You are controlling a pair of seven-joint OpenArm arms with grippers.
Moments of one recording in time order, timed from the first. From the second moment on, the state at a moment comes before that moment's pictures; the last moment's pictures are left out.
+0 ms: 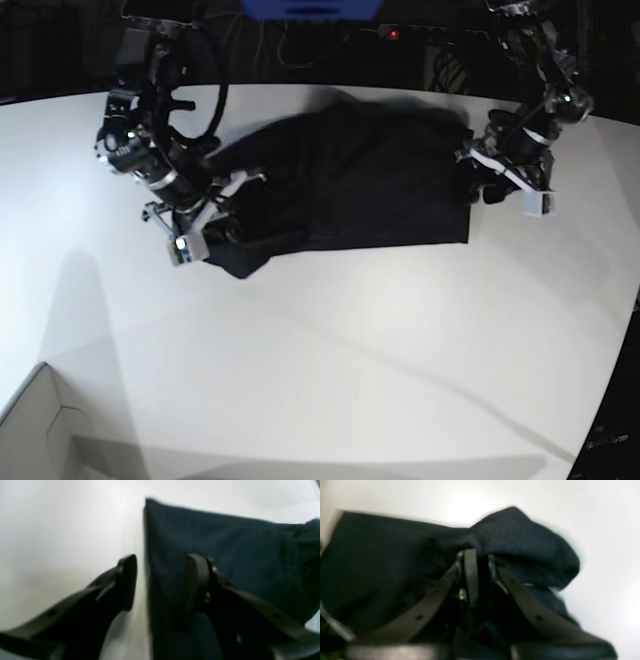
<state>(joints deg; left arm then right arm) 13.8 -1.7 -29.4 93.4 -28.2 -34.3 41.3 -9.3 -5.8 12.1 104.2 13.3 33.5 -46.9</state>
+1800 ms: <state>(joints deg) 19.5 -3.4 -25.6 88.3 -30.9 -35.1 37.6 -0.6 -8.3 -37.5 91.4 -4.4 25.9 -39.3</state>
